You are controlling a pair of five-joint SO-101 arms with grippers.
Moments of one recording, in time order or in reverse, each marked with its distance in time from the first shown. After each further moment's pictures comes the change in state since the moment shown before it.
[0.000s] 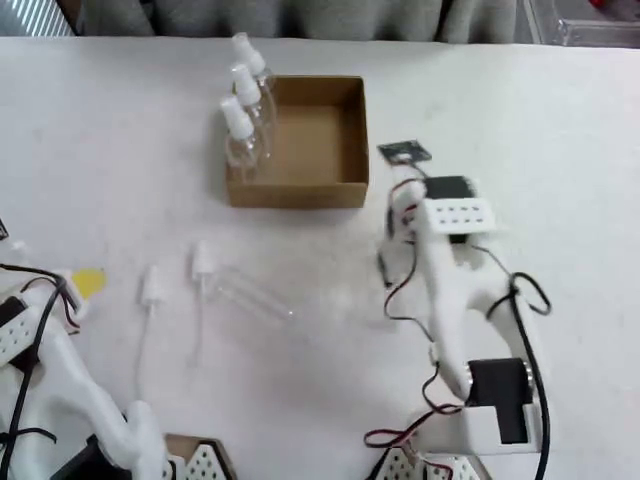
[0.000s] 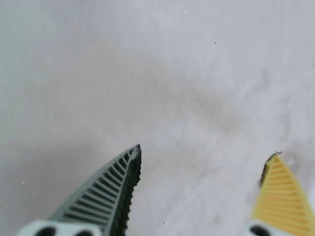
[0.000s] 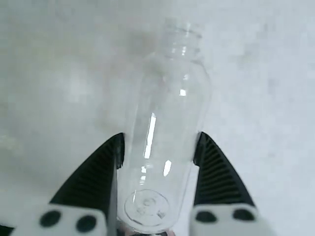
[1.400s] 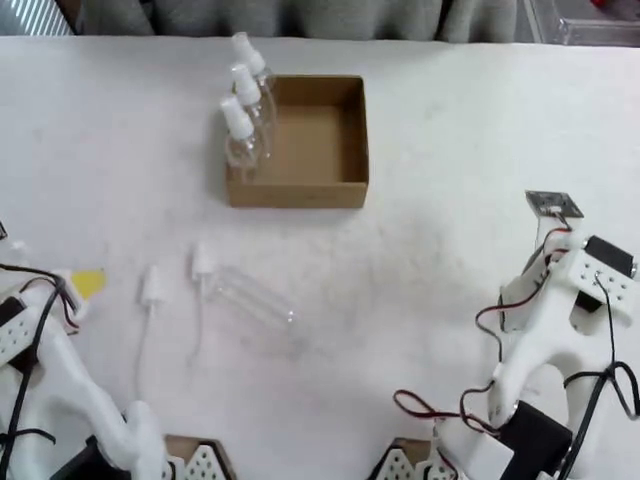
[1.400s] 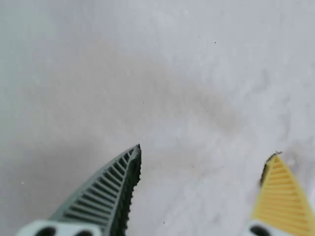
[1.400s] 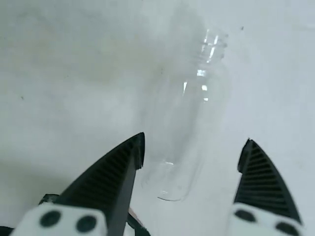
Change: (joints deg) left arm 0.0 0.0 0.0 0.0 0.0; right arm 34.6 -11.9 11.5 -0.9 18.0
